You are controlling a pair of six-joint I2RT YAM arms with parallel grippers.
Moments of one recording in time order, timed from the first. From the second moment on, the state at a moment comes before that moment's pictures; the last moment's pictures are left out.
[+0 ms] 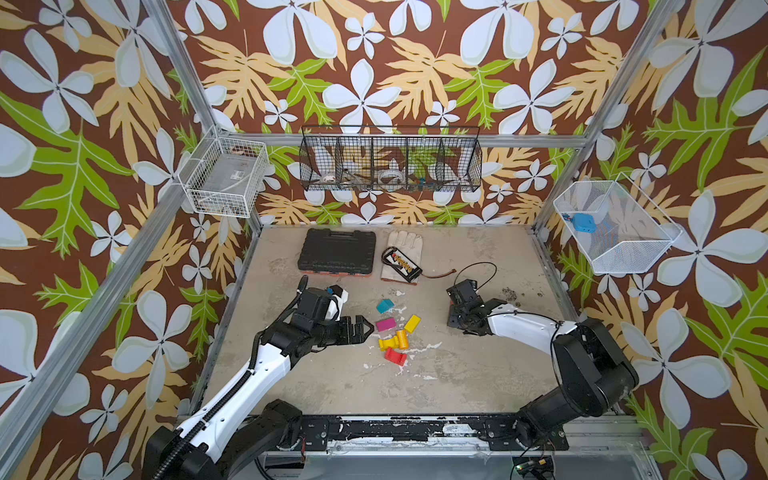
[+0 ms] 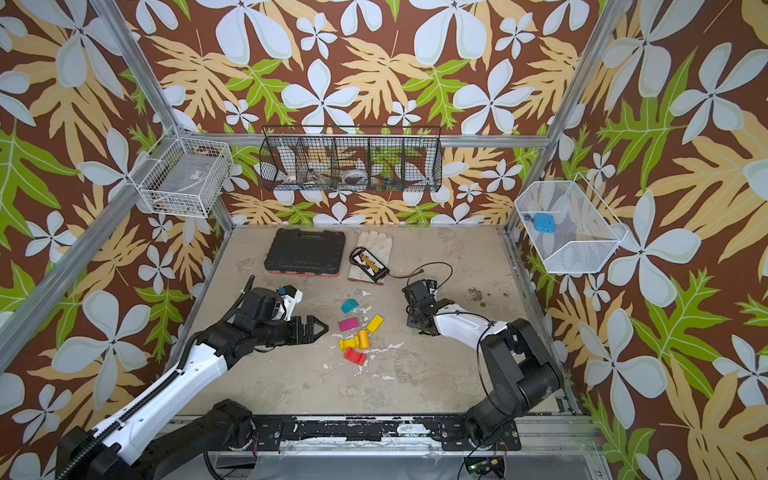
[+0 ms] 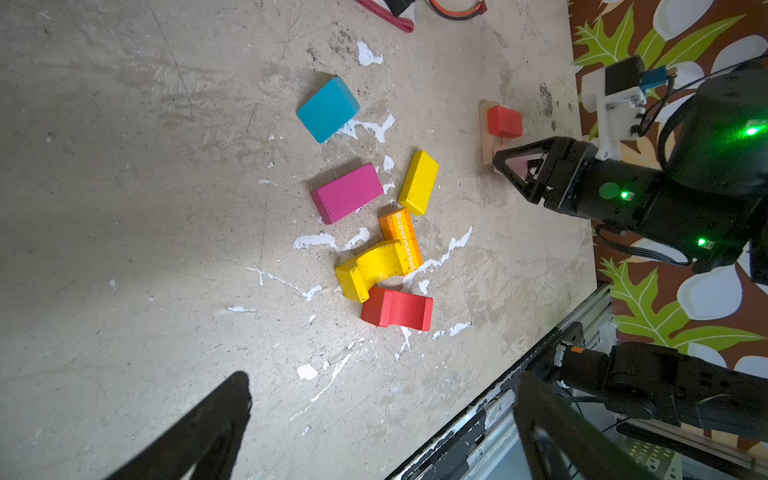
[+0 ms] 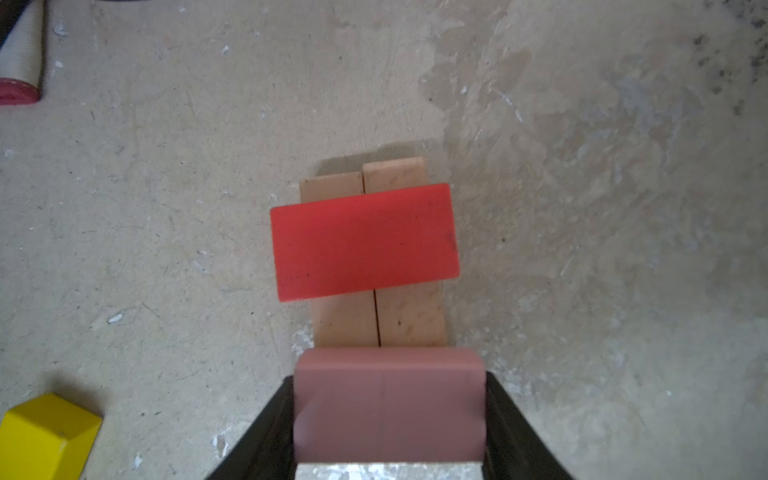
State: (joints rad) left arm -0.42 0.98 0.72 -0.58 0.39 -0.54; right arm 0.48 1.58 0.83 -0.40 0.29 0.66
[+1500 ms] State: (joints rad) left arm -0.42 0.98 0.71 -0.58 0.39 -0.54; right arm 0.46 1.69 0.93 -0.39 0.31 0.58
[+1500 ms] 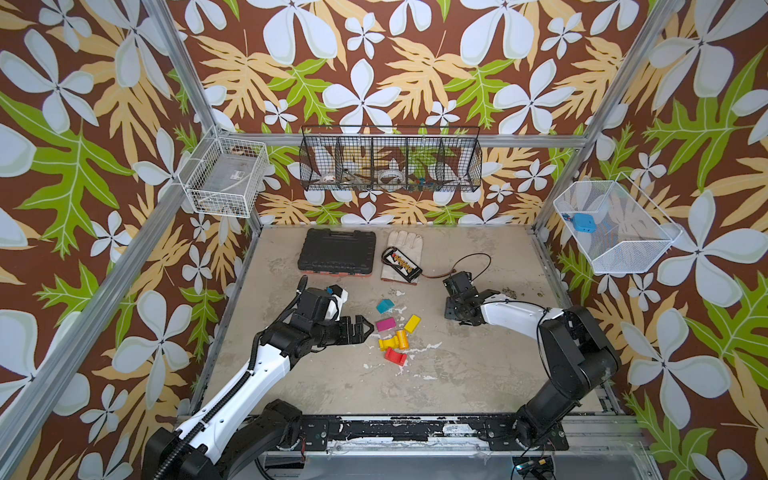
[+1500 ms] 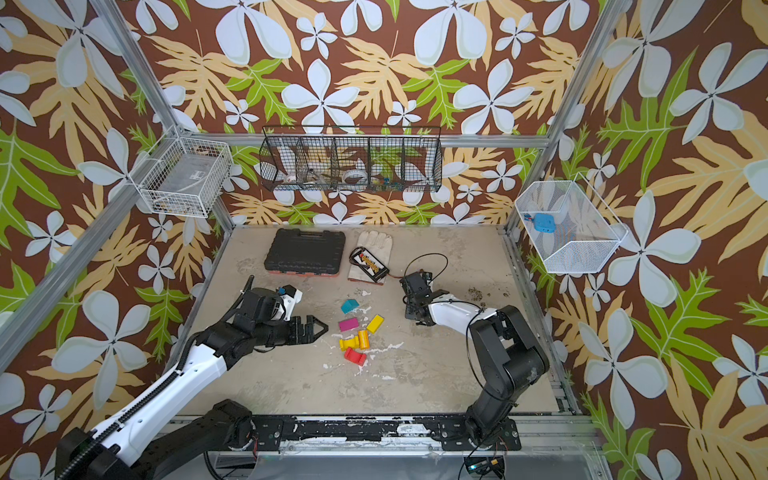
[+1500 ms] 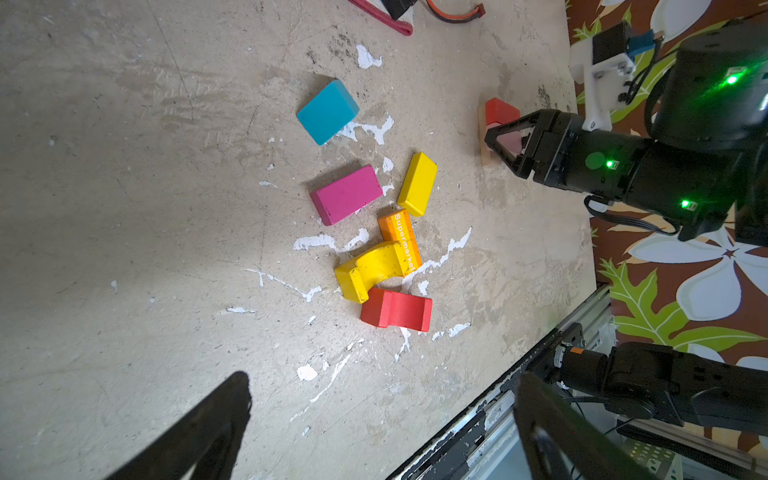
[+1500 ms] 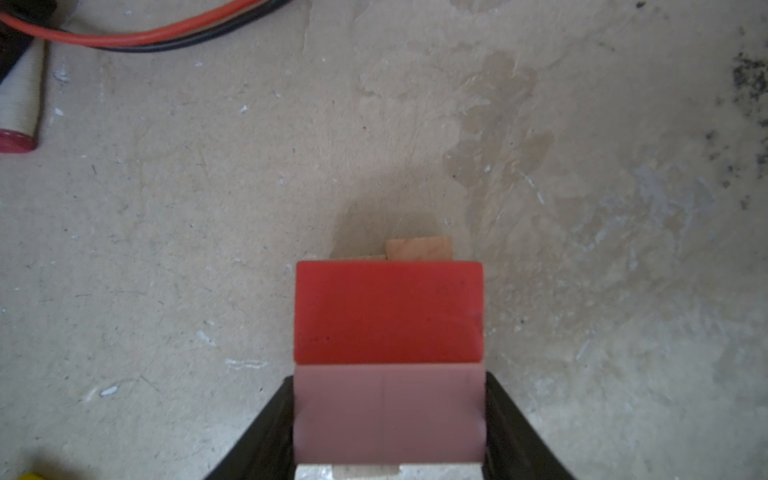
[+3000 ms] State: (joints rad) left arm -0.42 0.97 0.71 -0.58 0.39 -0.54; right arm 0.46 1.73 0.97 -0.43 0.32 0.56
